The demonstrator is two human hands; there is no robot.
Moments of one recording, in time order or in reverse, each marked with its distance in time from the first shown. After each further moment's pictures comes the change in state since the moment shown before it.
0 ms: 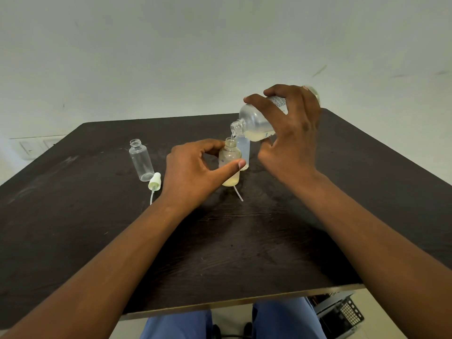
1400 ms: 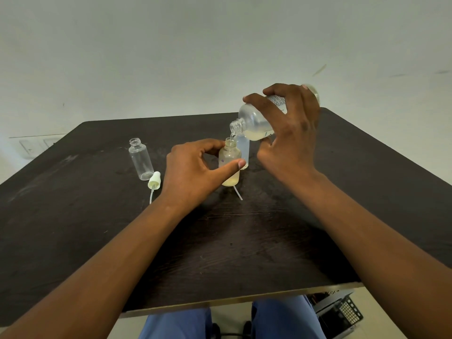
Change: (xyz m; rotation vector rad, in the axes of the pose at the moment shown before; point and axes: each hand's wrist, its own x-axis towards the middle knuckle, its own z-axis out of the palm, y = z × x) left_hand 0.000 -0.001 0.000 0.007 -0.023 0.020; right_hand -0.001 0.002 0.002 0.008 0.011 -0.008
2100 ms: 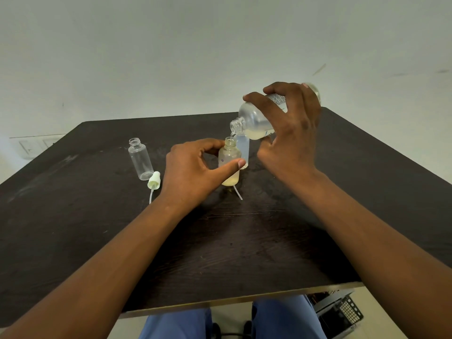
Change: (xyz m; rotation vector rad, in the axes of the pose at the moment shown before) left_hand 0.000 0.000 0.000 -0.001 0.004 -0.010; right_hand 0.000 0.000 0.000 0.001 0.011 -0.010
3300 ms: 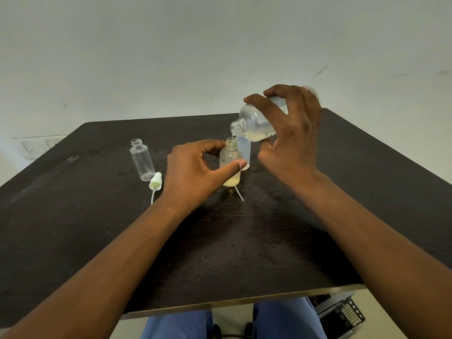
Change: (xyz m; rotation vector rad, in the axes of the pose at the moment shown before) left_hand 0.000 0.000 0.000 -0.007 0.009 0.032; right_hand 0.000 0.000 0.000 -0.001 -0.019 0.011
